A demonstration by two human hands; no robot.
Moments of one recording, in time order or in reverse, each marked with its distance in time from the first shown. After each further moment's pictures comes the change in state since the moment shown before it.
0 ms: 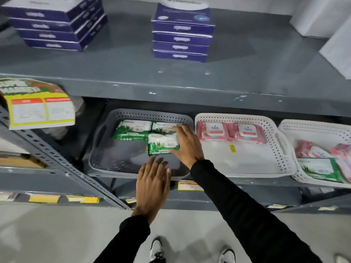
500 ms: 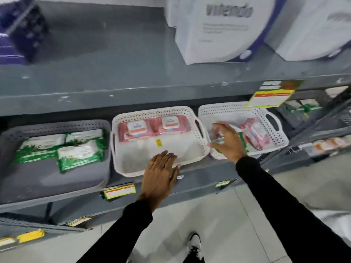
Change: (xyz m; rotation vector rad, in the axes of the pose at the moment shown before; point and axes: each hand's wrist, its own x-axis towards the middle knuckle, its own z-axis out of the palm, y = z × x) left_hand 0.034 0.220 0.109 -0.148 -0.147 0.398; right_hand -0.164 0.303 -0.196 0.105 0.090 0.517
